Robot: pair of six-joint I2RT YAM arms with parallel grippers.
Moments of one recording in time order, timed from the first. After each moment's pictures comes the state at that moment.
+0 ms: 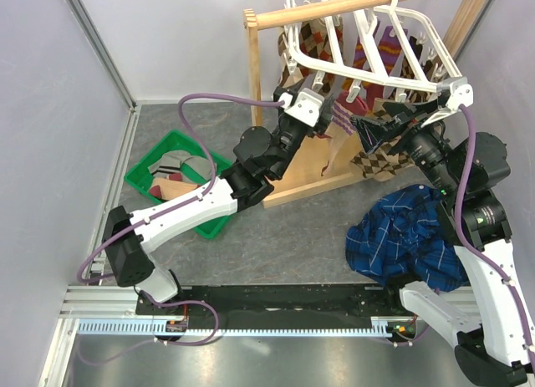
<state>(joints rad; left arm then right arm) -1.02 1.57 1.45 0.57 -0.42 0.42 0.29 0.88 1.35 -0.28 -0.24 0.25</state>
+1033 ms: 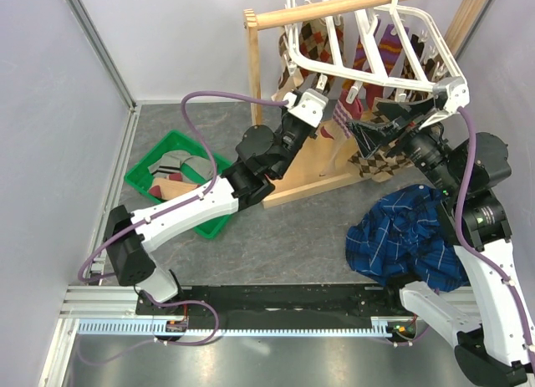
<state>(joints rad) -1.02 1.60 1.48 0.57 -0.40 0.43 0.29 0.87 1.35 -0.26 -0.31 0.23</state>
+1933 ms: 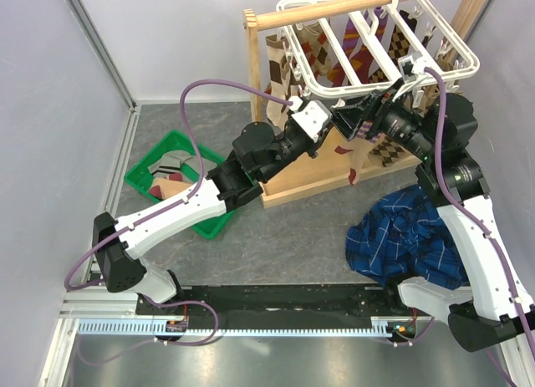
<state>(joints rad) -1.01 1.51 1.47 0.26 -0.10 0.28 0.30 1.09 1.47 -0.30 -0.45 0.37</state>
